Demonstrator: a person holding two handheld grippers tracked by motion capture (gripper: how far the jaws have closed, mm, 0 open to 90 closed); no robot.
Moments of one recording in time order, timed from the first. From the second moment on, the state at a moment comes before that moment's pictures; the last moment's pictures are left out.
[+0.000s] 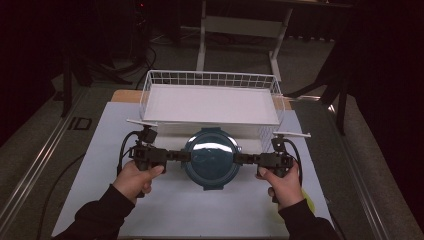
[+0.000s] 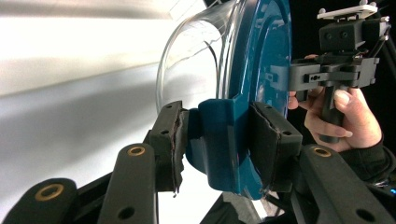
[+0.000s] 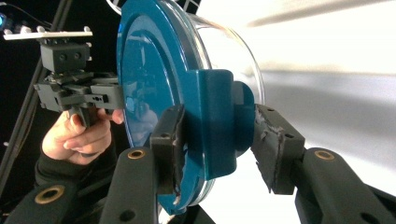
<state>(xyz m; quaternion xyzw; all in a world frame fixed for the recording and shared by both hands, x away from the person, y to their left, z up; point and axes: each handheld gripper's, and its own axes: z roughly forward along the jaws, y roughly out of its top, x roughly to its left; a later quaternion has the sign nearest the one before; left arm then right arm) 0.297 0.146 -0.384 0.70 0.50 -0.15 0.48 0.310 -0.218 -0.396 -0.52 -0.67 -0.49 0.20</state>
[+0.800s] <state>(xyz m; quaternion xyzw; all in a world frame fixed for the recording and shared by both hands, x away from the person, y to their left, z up) 0.351 0.147 -0.316 0.69 0.50 -0.13 0.51 0.367 -0.216 -0.315 -0.52 -0.66 -0.52 0.15</state>
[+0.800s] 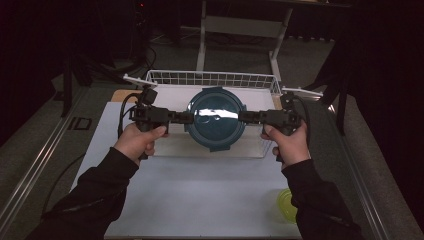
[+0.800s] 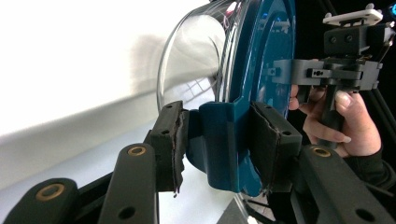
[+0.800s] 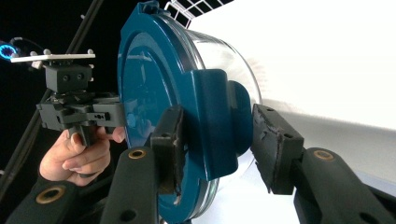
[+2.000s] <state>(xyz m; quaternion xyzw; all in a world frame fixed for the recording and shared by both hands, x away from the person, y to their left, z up) 0.429 0.144 -0.325 0.64 0.55 -0.17 0.50 0.435 -0.213 -0.317 -0.59 -0.62 -0.49 0.15</state>
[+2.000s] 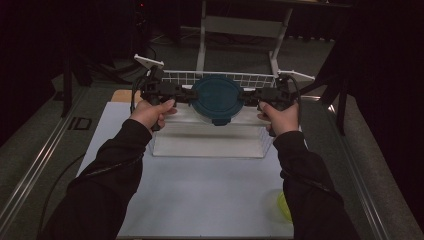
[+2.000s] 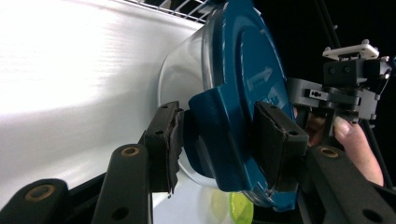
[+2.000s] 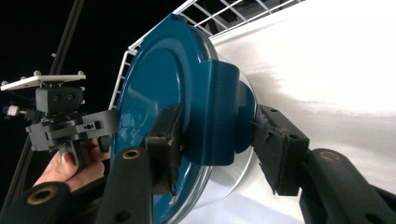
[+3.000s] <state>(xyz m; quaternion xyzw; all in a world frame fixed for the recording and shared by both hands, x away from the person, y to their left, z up) 0.370 0.155 -0.313 0.67 0.50 -0.06 0.54 0.384 -0.207 -0.292 -0.53 -0.69 -0.50 0.06</state>
